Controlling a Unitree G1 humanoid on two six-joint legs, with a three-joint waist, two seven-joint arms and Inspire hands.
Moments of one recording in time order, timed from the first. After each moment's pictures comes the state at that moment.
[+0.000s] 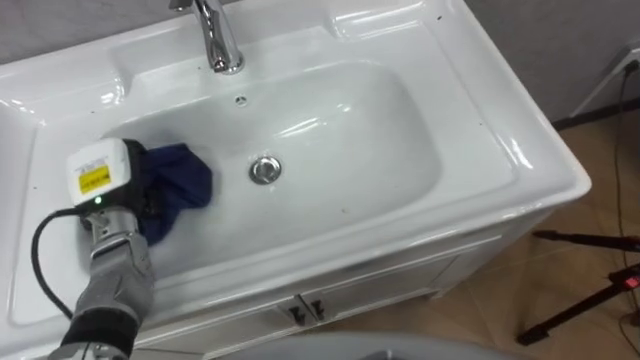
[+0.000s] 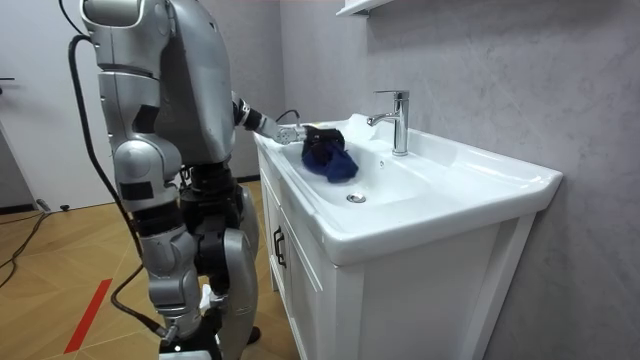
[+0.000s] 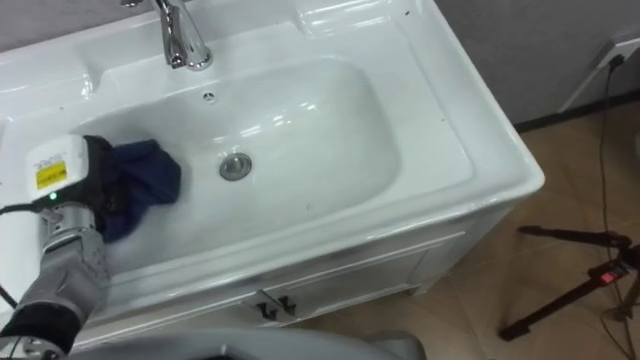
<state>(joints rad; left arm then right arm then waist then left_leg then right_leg) -0.01 0.33 0.01 0.61 0.91 0.09 0.53 0.10 -0.30 -0.02 1.33 0.07 0.12 0.06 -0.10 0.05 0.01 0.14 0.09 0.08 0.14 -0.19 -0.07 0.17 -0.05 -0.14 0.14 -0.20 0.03</state>
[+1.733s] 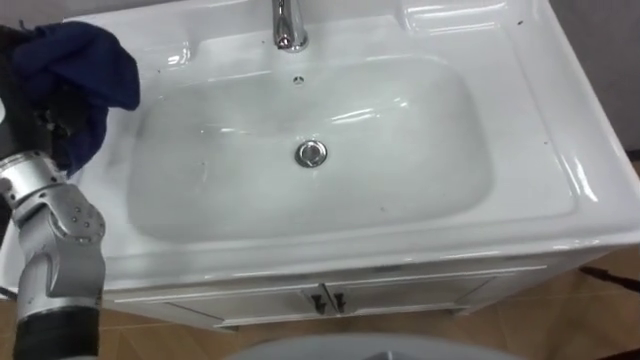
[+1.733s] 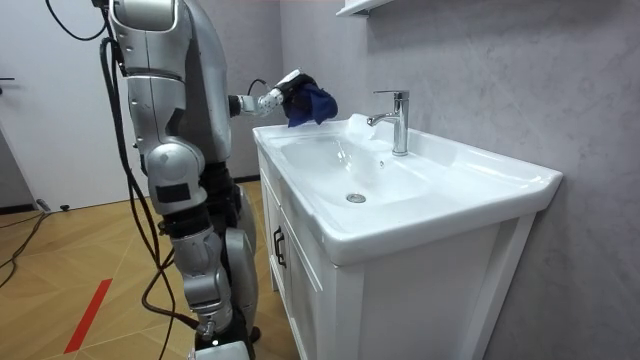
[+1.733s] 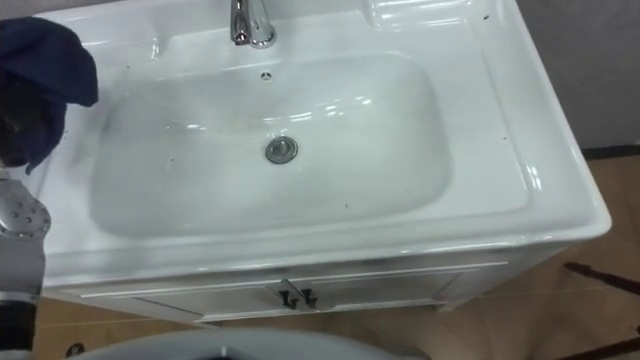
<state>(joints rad) 0.09 0.34 0.27 0.16 0.74 0.07 0.58 0.11 -0.32 0.00 1.35 0.15 0.07 0.07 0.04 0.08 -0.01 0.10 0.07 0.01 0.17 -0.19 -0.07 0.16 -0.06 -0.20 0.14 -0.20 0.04</state>
